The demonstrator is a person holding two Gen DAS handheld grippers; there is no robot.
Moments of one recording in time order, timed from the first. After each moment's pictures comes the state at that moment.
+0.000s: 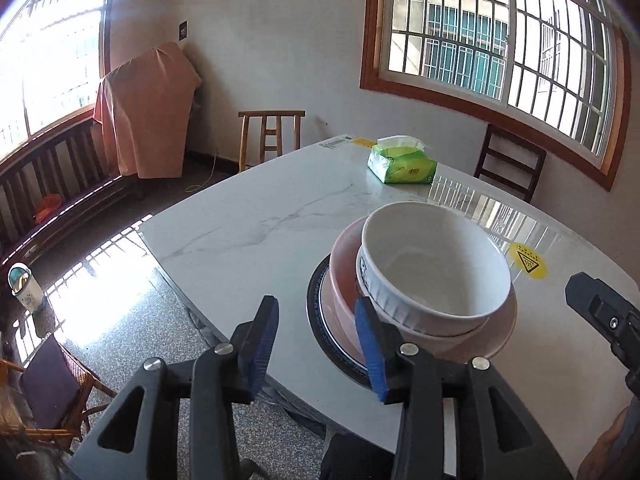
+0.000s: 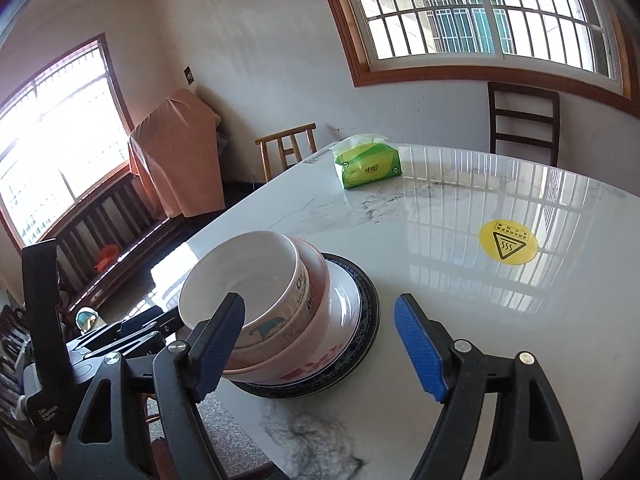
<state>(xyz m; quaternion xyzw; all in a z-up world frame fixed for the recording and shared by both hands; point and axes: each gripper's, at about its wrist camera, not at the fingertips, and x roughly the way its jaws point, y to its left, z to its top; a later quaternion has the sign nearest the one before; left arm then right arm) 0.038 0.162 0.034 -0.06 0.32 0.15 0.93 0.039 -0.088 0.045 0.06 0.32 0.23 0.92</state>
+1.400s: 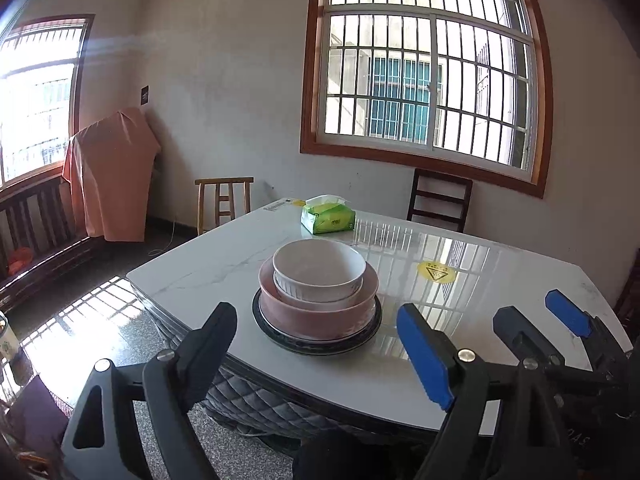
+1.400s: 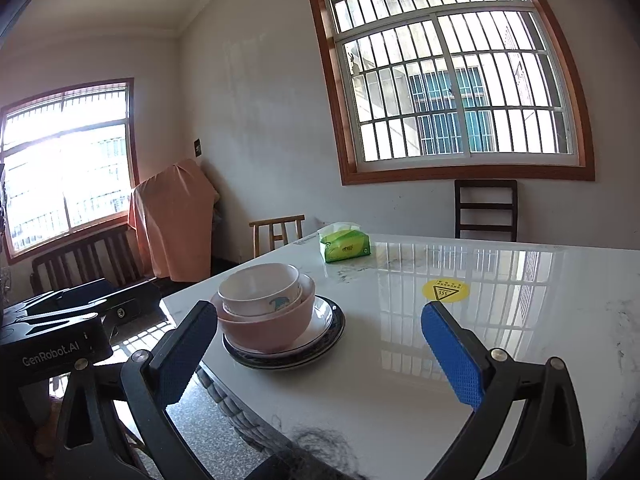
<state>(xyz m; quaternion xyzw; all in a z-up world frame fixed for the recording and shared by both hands) -0.086 0.085 0.087 -0.04 0.22 0.05 0.97 -0.102 -0.141 0.049 0.05 0.13 0.19 0.97</state>
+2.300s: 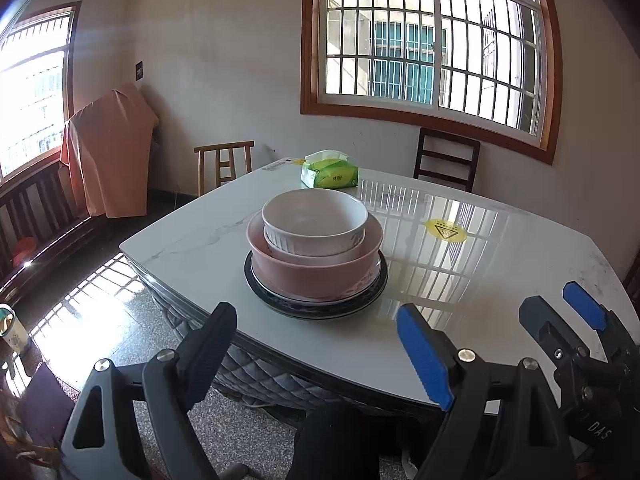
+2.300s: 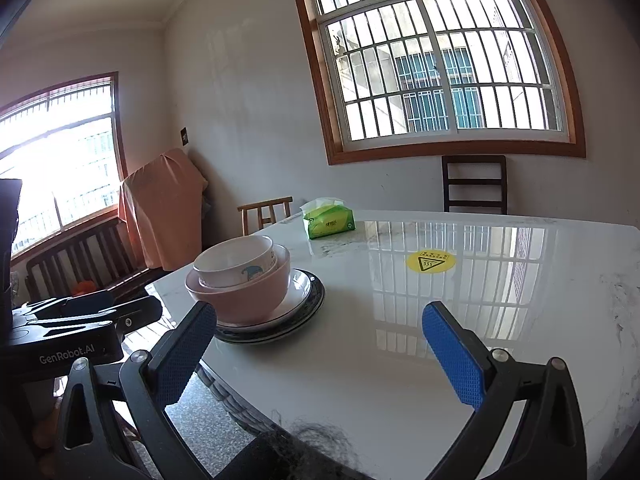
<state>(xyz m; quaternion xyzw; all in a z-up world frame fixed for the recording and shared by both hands) -0.063 0.077 0.053 -0.03 0.28 0.06 0.96 -0.093 -0.161 0.024 0.06 0.17 0.18 0.97</state>
